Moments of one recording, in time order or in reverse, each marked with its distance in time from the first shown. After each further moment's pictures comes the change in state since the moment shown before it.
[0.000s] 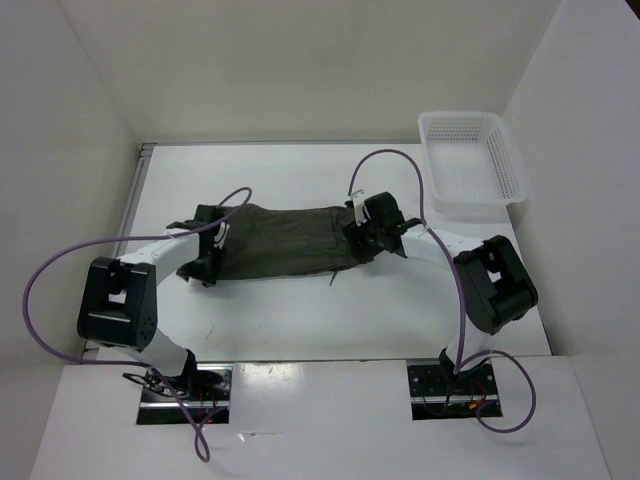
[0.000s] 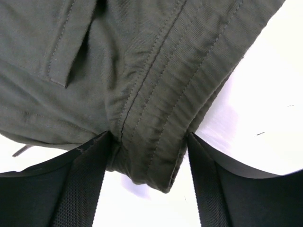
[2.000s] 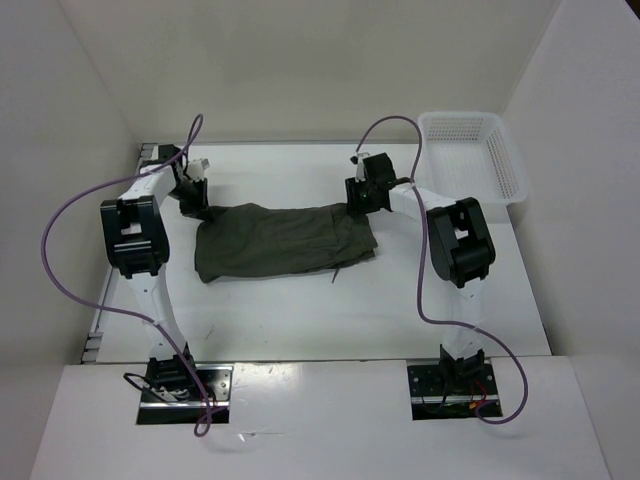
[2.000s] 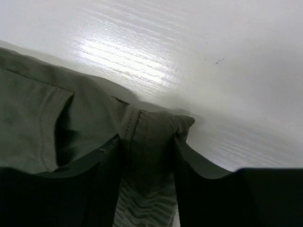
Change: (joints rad) left arm 0.309 0.655 0.886 -0.149 0.620 -0.004; right arm -0.130 0.399 0.514 -0.071 -0.083 0.206
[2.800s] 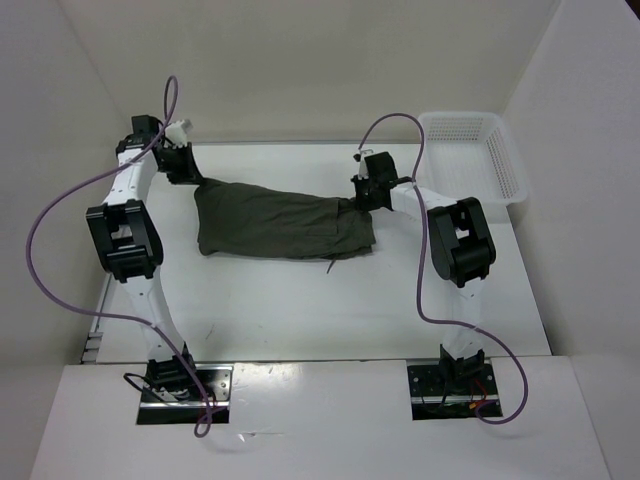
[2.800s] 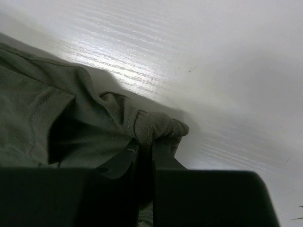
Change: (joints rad) left arm 0.056 -0.072 0.177 0.023 0.172 -0.003; right arm -0.012 0.016 0.015 0.011 0.068 -0.021
